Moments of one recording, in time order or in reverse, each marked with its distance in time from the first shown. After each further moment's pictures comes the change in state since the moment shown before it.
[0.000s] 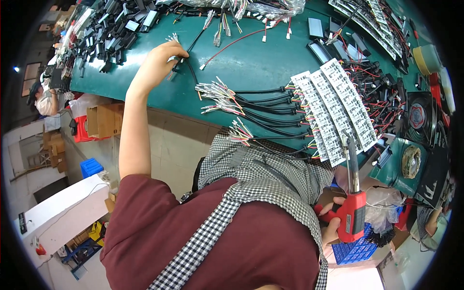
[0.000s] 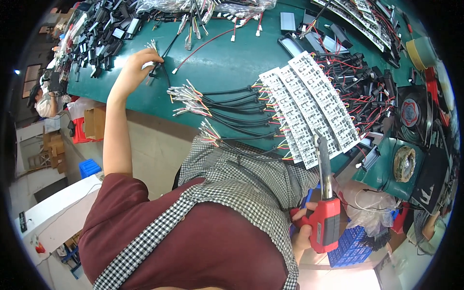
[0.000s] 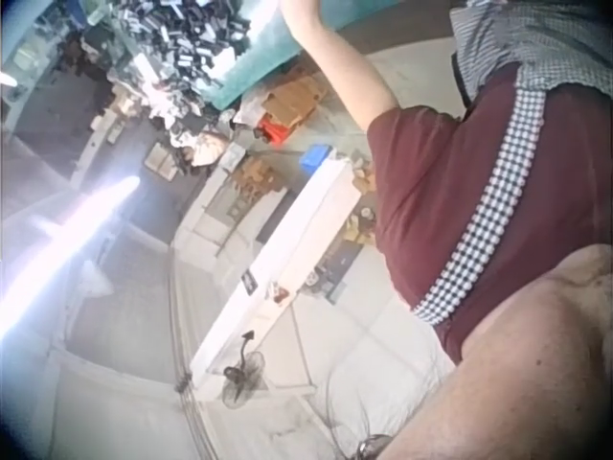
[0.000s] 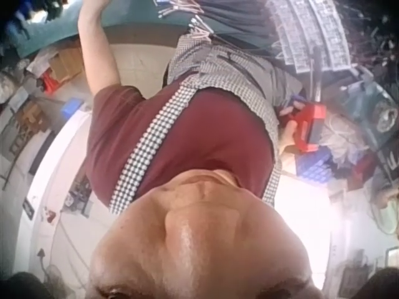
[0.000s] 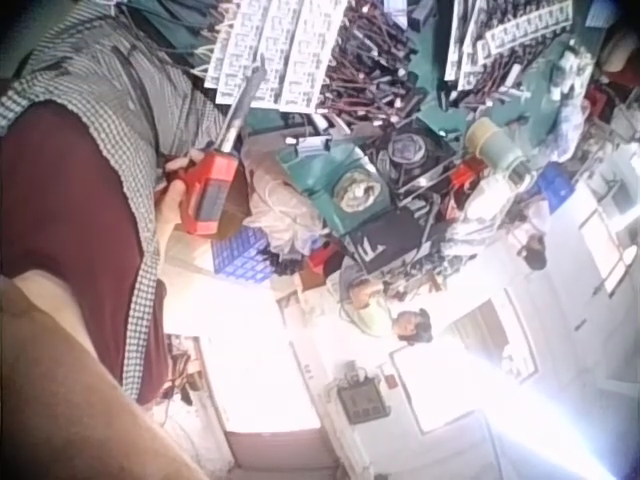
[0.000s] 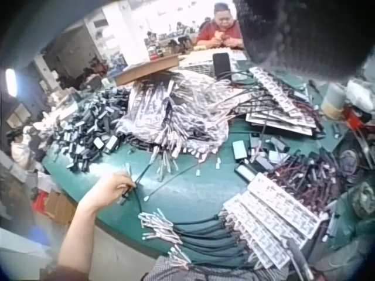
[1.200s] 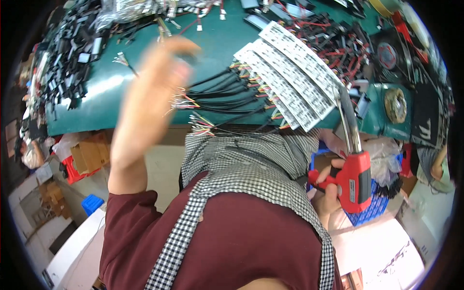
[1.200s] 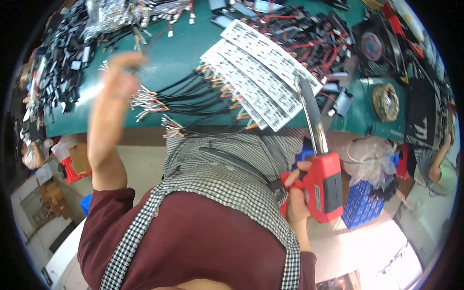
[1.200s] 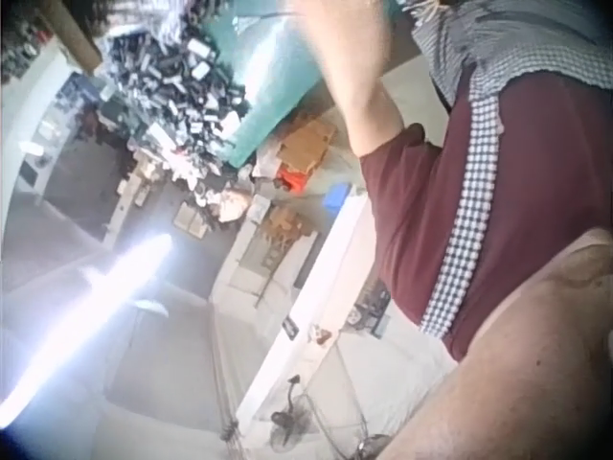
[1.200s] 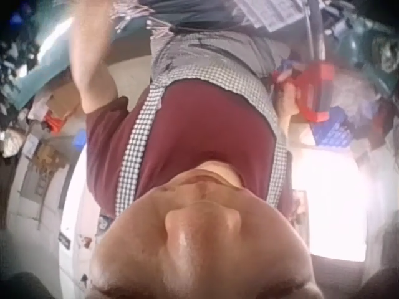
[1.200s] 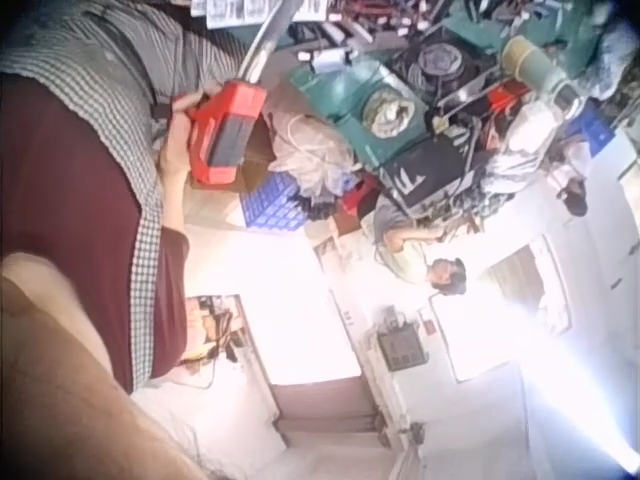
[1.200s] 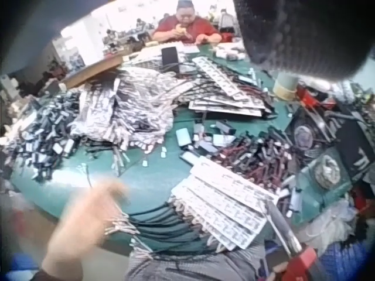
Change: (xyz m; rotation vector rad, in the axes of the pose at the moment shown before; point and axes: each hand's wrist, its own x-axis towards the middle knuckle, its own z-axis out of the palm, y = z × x) left_hand 0.002 0.186 0.010 -0.467 -0.005 -0.003; right_hand 0.009 -0.022 0.016 0.191 0.174 0.015
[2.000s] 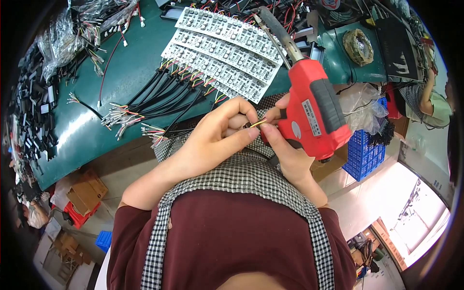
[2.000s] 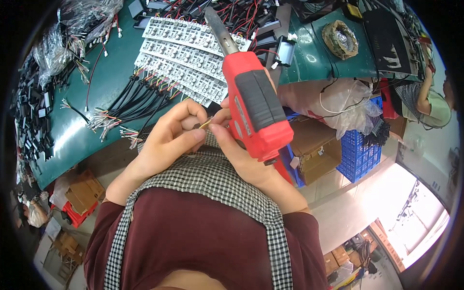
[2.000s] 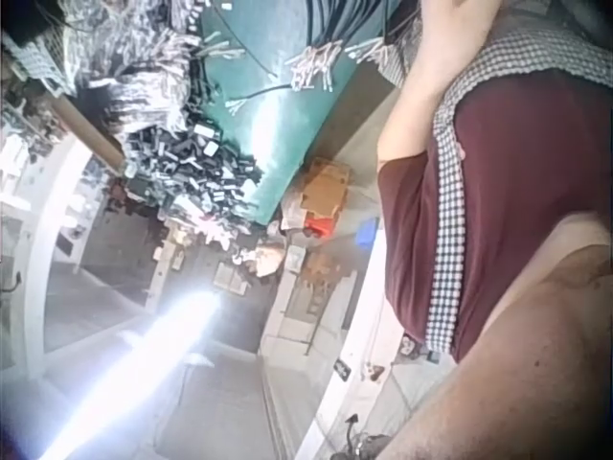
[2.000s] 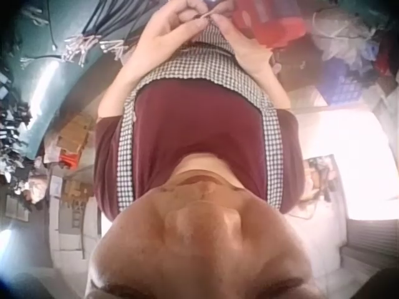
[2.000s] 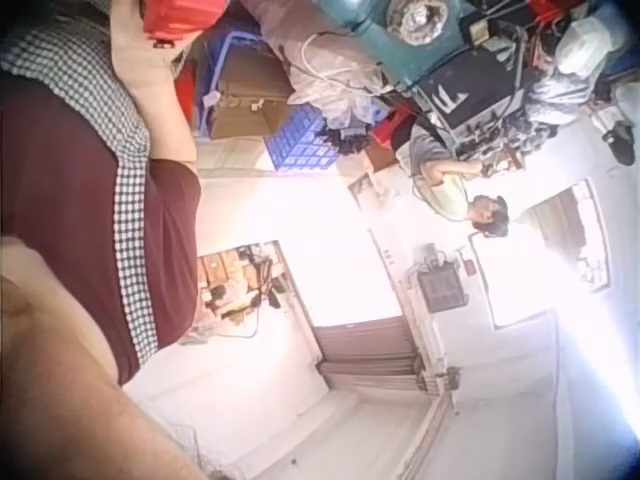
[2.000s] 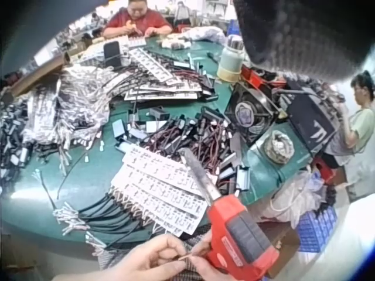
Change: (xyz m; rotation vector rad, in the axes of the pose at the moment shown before) left_hand -0.025 0.019 0.123 -1.009 -0.773 -0.356; right_hand 0.039 -0.017 0.044 -0.098 -0.162 0.011
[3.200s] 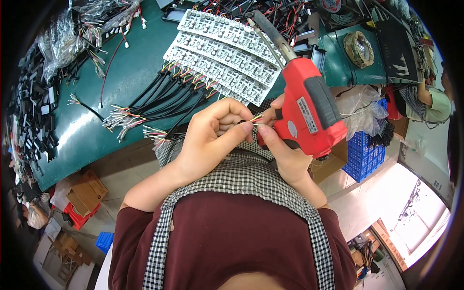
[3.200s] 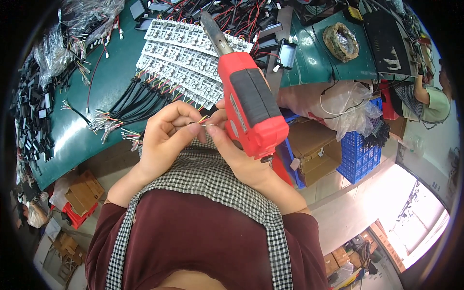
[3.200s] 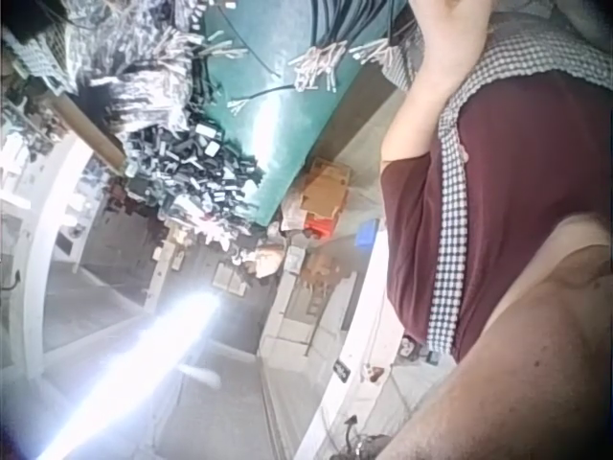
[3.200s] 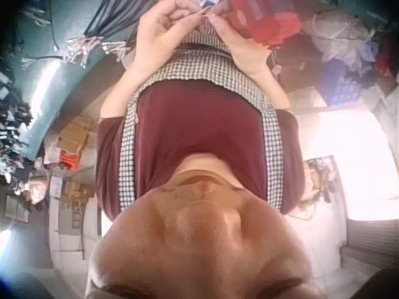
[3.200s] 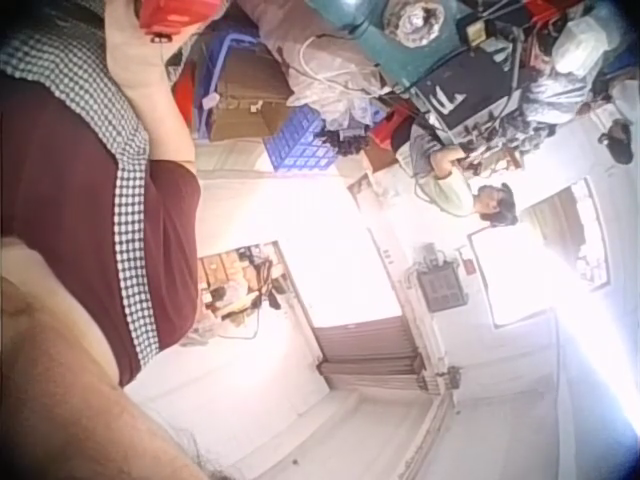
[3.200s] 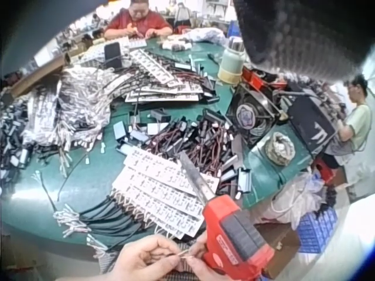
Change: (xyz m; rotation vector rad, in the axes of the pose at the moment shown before) left_hand -0.001 -0.004 0.000 0.065 0.159 0.185; right_hand 0.003 -0.002 0.005 0.068 -0.066 0.083
